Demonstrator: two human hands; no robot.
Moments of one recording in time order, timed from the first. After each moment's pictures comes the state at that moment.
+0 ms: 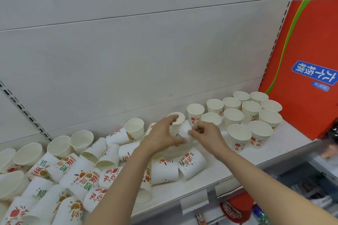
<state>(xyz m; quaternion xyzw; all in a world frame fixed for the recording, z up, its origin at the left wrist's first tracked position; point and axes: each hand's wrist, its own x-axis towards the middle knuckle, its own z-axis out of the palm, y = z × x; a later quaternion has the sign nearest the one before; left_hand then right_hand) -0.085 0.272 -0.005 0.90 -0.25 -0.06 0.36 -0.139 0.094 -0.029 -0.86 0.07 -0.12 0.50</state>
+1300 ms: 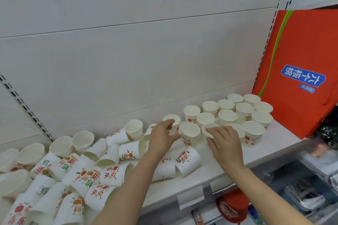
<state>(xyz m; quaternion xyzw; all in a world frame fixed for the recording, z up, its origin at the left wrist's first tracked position) -0.091 0.256 -0.032 0.90 -0.16 0.02 0.42 -0.187 0.053 -0.063 -0.90 -0.01 -0.41 0.15</state>
